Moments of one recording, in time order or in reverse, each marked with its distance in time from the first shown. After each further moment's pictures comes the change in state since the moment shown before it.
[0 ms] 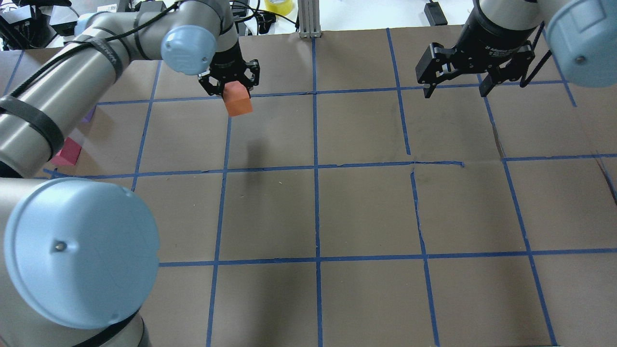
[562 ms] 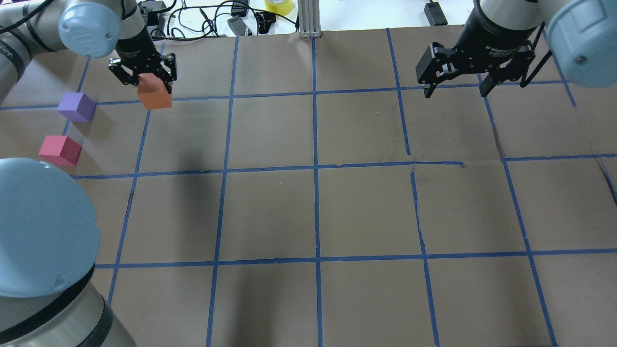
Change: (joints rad) left arm 0.238 0.040 -0.001 -0.037 0.073 0.369; right arm 0.000 0.000 0.000 0.000 0.000 0.000
